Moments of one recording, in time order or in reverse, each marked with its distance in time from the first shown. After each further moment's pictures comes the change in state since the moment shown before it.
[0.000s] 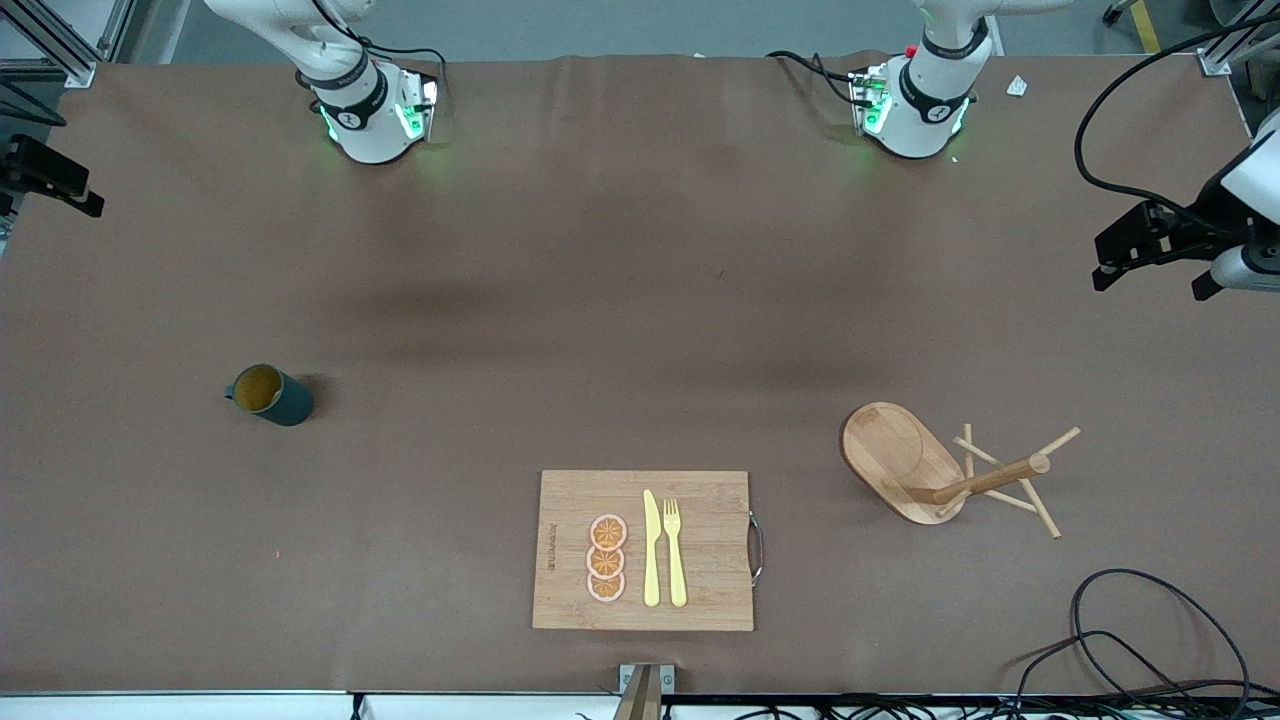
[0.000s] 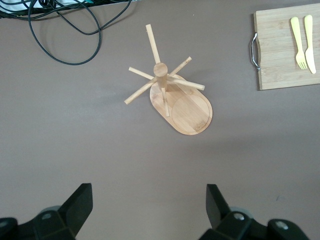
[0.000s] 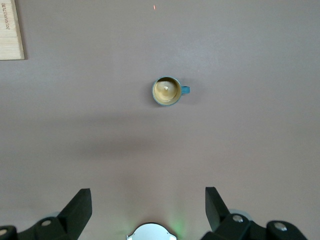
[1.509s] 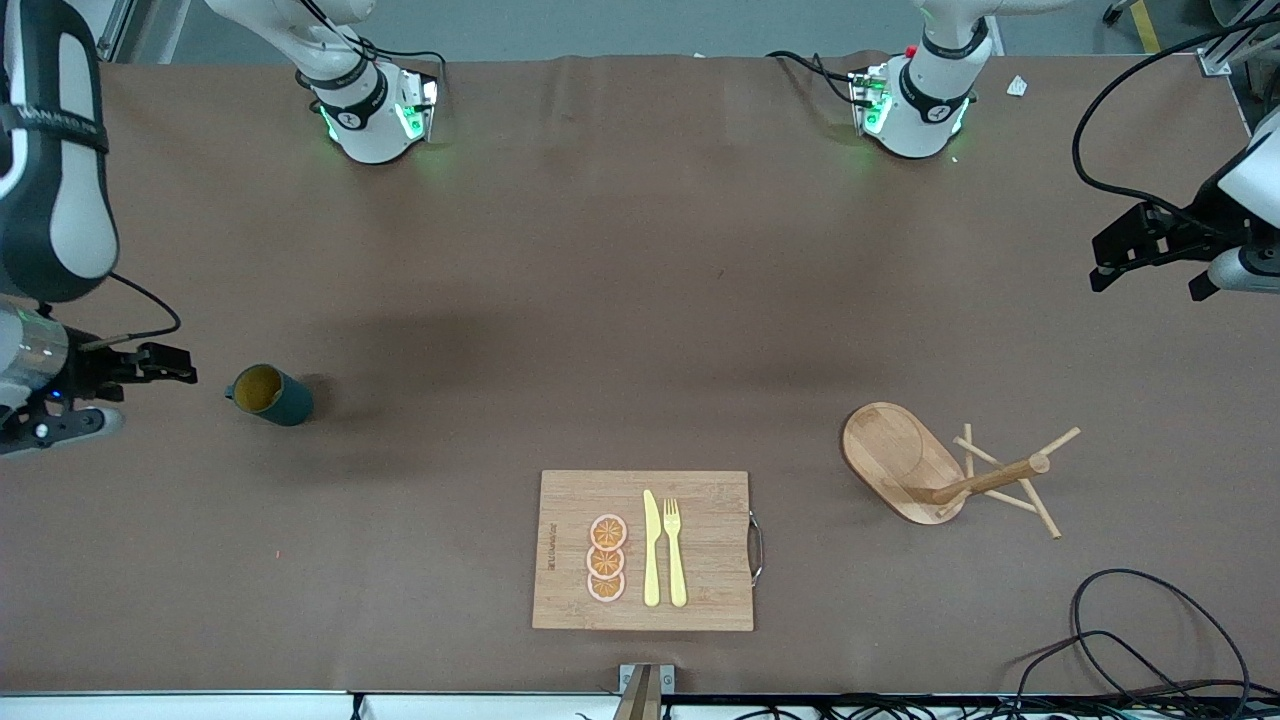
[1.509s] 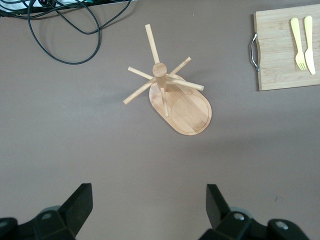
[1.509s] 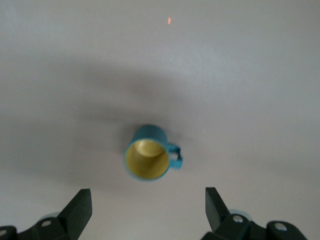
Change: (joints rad) left arm -0.001 0.003 -0.002 0.002 0.000 -0.001 -0.006; right arm -0.036 0.408 -0.005 -0.082 0.003 0.453 -0.400
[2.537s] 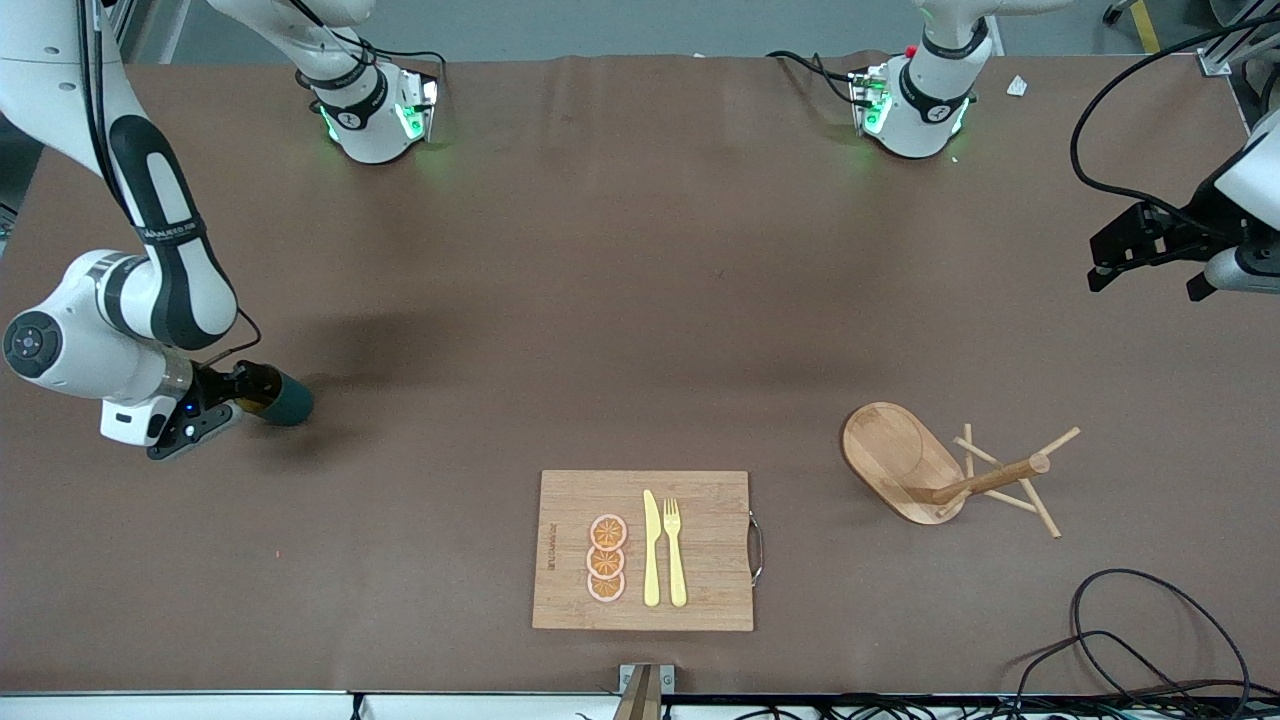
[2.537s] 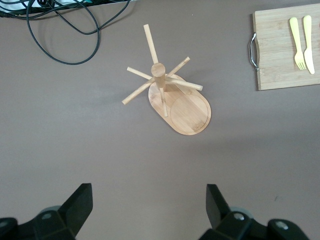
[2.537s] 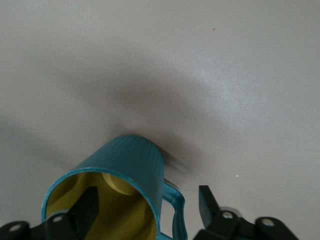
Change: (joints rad) left arm -0.001 0.000 -0.002 0.000 0.000 0.000 0.000; right arm -0.050 0.111 0.010 -0.357 0.071 0.481 -0.305
